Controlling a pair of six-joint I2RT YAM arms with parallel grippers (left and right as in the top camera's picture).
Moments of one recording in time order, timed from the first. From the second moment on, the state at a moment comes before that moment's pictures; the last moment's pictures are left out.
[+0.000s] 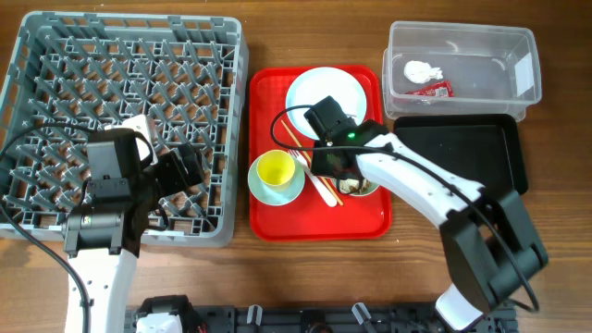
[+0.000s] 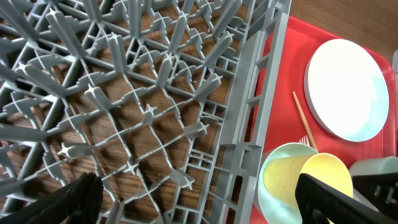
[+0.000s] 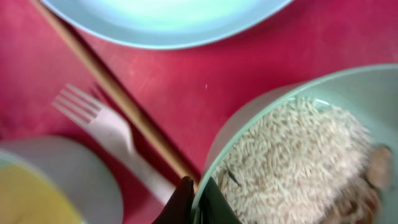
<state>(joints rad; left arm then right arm) 0.06 0.99 0.87 -0.78 0.12 -0.30 0.61 1.80 1.18 -0.69 0.03 0.73</state>
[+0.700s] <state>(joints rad) 0.06 0.99 0.87 -0.78 0.12 -0.30 -0.10 1.54 1.19 -0.78 -0.61 0.43</state>
